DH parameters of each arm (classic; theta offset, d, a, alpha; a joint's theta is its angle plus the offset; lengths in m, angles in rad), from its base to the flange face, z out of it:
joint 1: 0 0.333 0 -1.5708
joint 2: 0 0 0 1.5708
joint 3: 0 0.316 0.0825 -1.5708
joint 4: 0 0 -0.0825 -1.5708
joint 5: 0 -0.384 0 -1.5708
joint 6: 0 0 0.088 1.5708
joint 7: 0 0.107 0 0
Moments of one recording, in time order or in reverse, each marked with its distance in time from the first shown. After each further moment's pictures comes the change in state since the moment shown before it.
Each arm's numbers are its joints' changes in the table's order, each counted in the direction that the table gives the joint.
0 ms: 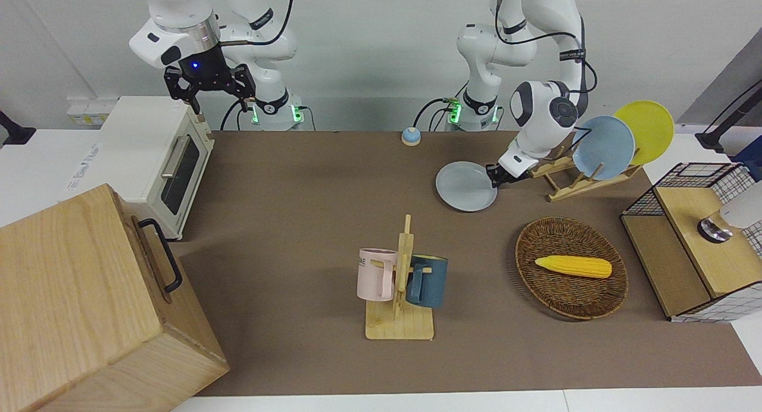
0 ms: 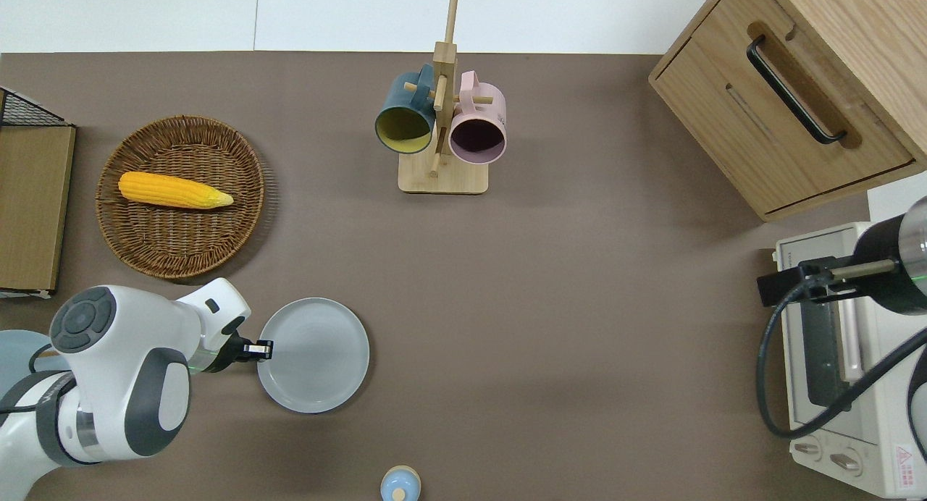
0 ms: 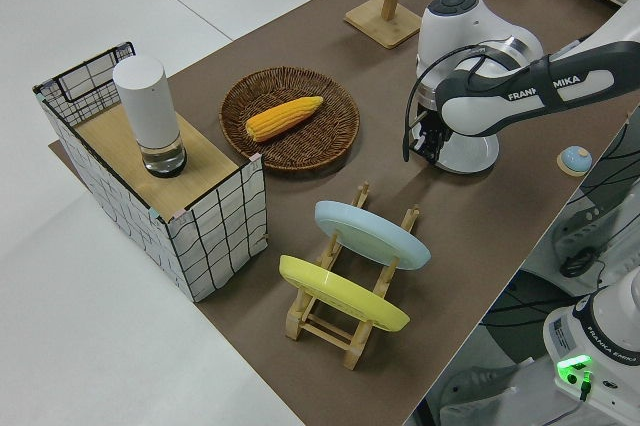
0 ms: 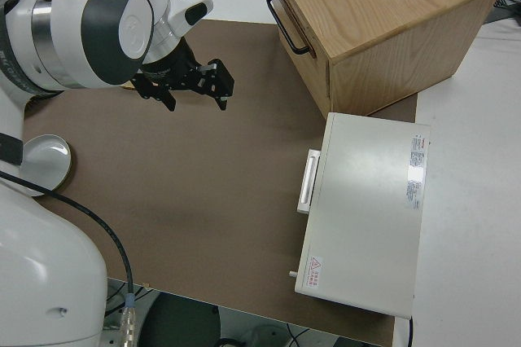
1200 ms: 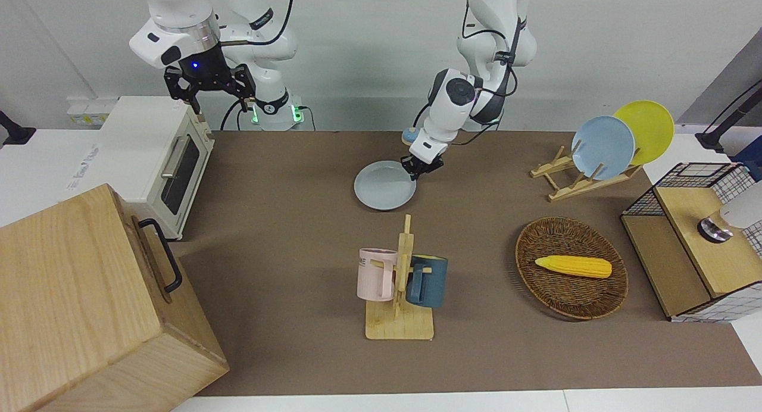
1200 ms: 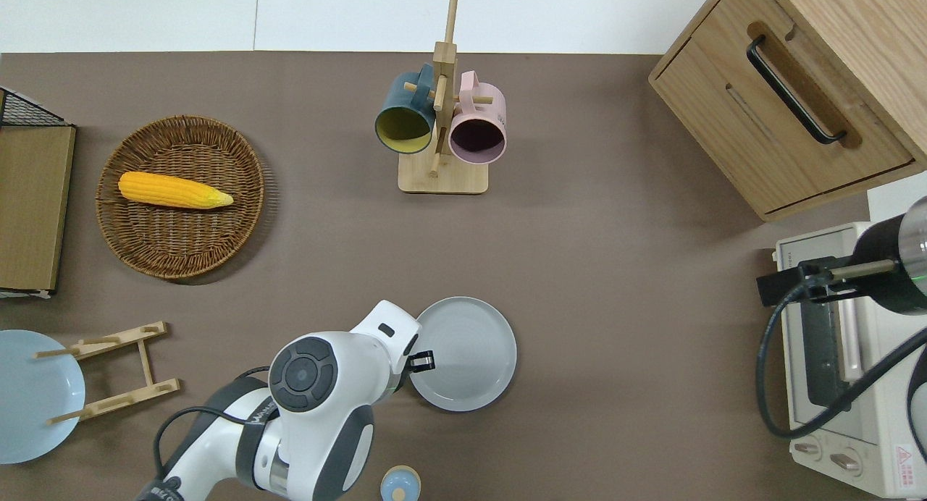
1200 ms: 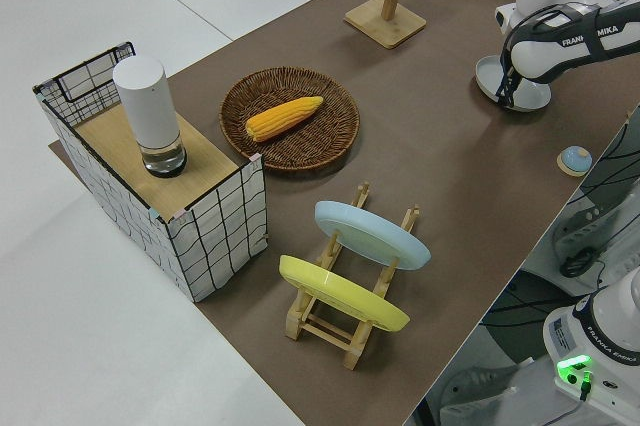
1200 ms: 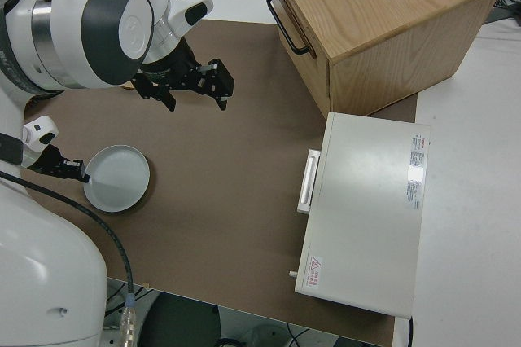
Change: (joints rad) left arm -0.009 0.061 -0.506 -0.044 0.158 0.215 -0.583; right arm 0.000 0.000 0.000 0.000 0.000 0.000 0.000
